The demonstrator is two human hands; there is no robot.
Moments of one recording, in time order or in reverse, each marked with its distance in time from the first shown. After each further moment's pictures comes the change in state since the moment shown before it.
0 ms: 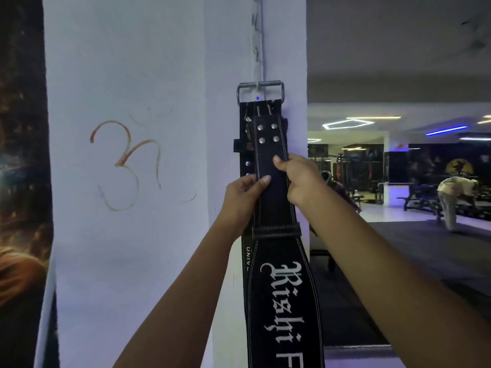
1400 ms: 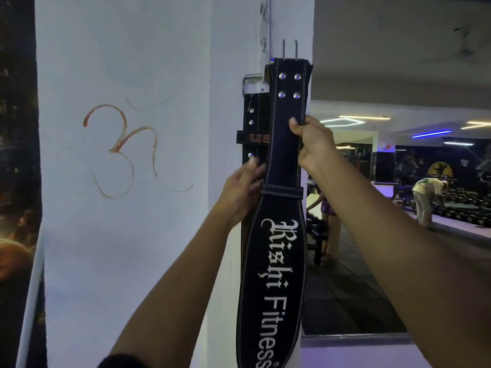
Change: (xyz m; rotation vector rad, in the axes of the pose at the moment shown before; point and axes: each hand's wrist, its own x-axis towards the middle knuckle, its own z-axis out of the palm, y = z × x) left_hand 0.003 -0.001 -0.018 -0.136 -0.114 -0.118; right_hand 0.007 -0.046 0.003 0.083 0.000 -0.162
